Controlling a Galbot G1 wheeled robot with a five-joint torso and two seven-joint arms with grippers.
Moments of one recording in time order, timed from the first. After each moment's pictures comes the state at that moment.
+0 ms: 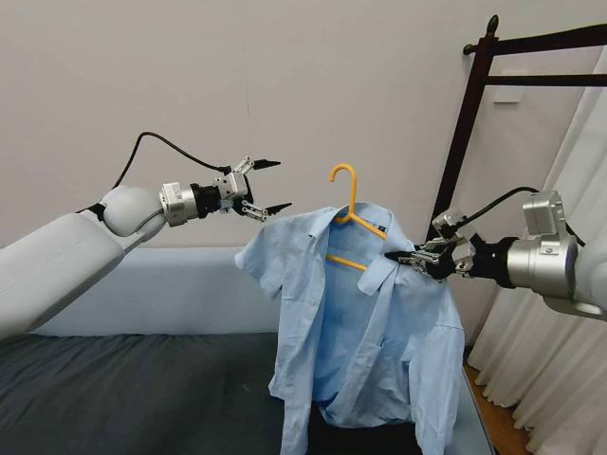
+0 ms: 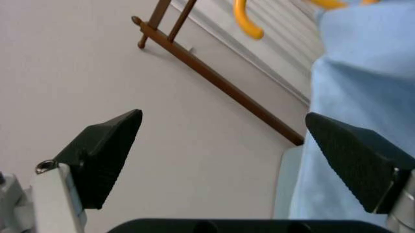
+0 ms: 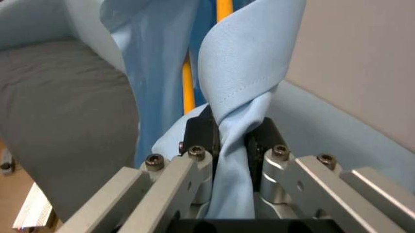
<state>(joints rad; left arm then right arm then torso) -0.30 -0.71 0.64 -1.37 -0.66 -0.45 0.53 -0.03 0.24 -0.26 2.13 1.47 -0.66 -0.01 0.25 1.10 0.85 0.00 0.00</state>
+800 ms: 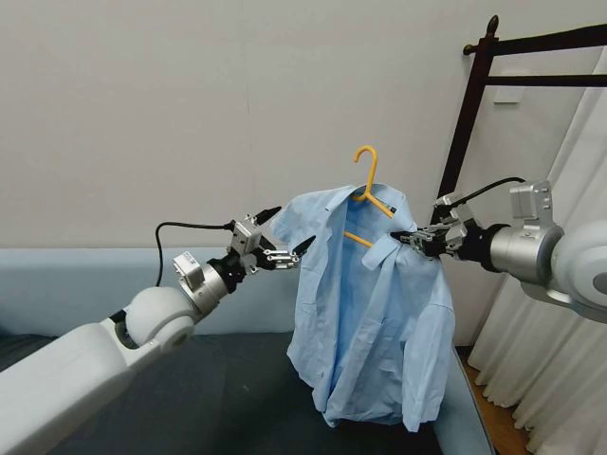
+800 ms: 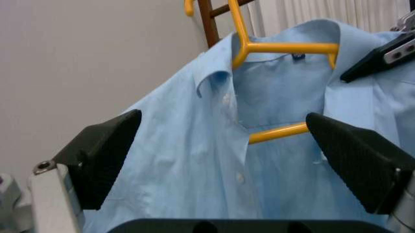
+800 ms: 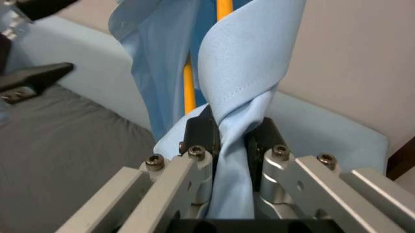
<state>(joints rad) 0.25 -0.72 0.41 -1.88 -0.86 -0.12 -0.04 -0.02 0.33 -0.22 2.13 1.63 -0.68 0.31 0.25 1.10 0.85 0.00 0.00</state>
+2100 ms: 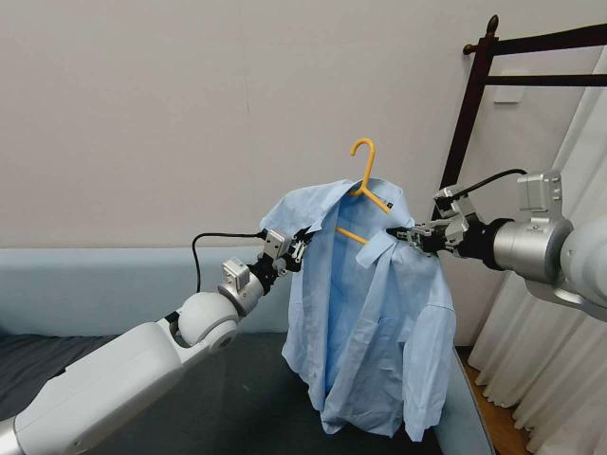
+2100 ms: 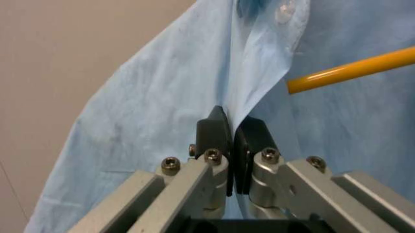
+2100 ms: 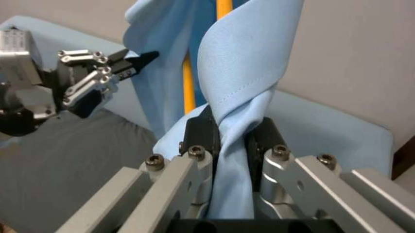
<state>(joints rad) 0.20 -0.83 0.47 -1.75 -0.76 -0.09 -0.14 0.03 0.33 -0.20 2.15 1.78 -0.72 0.41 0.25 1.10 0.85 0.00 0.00</state>
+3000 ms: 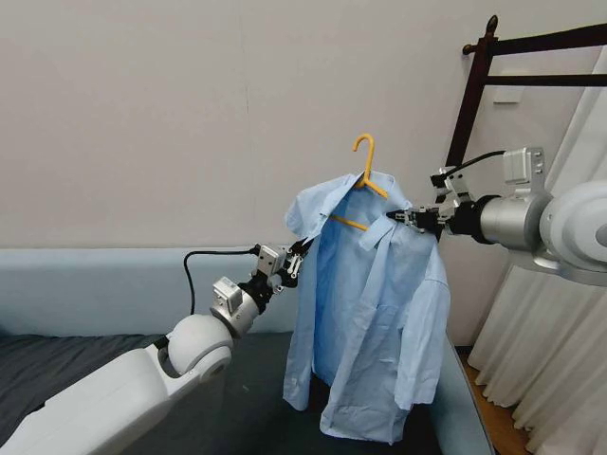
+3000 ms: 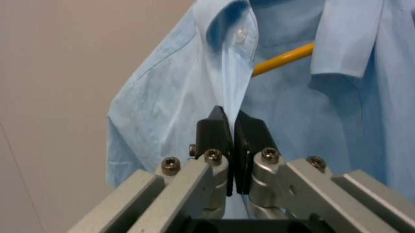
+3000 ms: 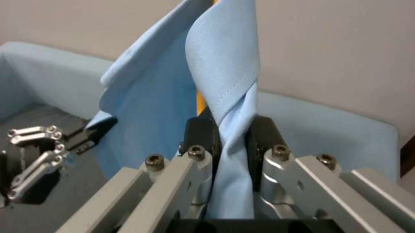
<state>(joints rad) 0.35 -0.79 0.40 -1.89 -0.74 -0.05 -0.21 0.12 0.46 -0.24 2.04 1.87 -0.73 0.55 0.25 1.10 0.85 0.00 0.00</state>
